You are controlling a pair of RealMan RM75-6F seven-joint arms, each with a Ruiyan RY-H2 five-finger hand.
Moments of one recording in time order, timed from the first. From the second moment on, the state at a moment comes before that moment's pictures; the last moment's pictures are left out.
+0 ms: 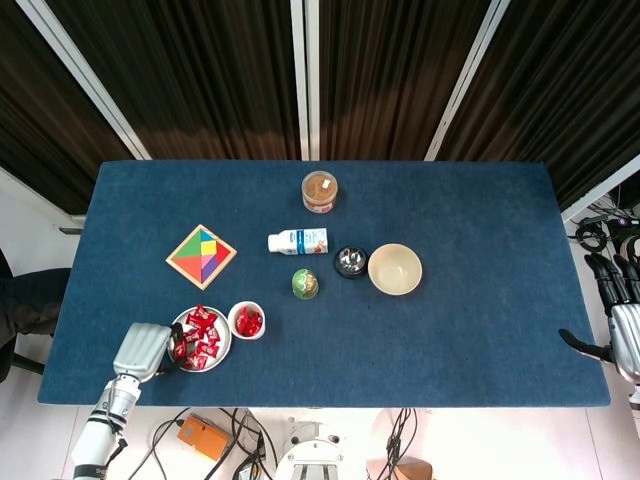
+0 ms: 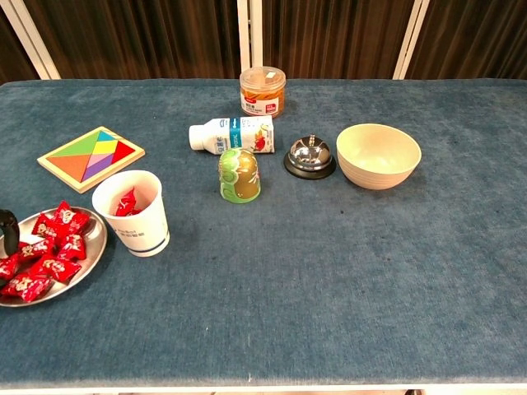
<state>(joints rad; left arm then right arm) -0.26 -1.42 0.05 -1.65 1.28 1.20 0.46 0.07 -0.92 0.10 -1.77 -1.53 1.53 0.03</state>
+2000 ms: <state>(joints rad) -0.40 -1.28 -0.04 -1.89 1.41 1.23 0.30 0.06 -0.93 0.10 -1.73 -1.52 1.54 0.07</state>
